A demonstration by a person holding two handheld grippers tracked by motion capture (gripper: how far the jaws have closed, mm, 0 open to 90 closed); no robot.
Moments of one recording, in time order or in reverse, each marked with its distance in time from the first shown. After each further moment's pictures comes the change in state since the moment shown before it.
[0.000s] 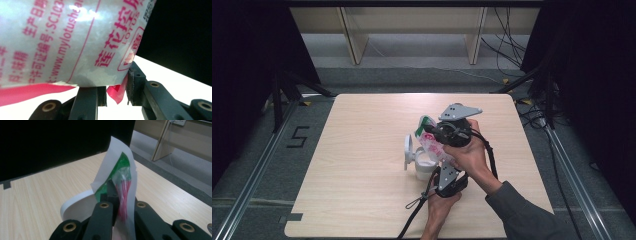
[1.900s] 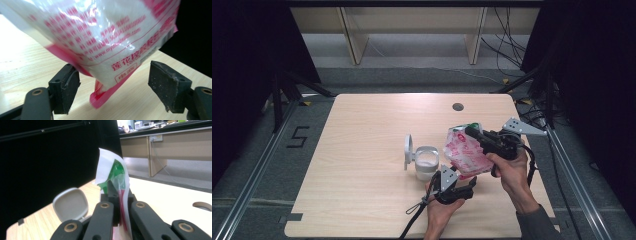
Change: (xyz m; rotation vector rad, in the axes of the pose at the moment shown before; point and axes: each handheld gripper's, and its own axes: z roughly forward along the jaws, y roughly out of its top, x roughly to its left) left arm -0.017 -0.001 -0.012 0.118 0.084 -0.091; right arm -0.050 -0.080 -0.078 -0.286 -0.007 0.314
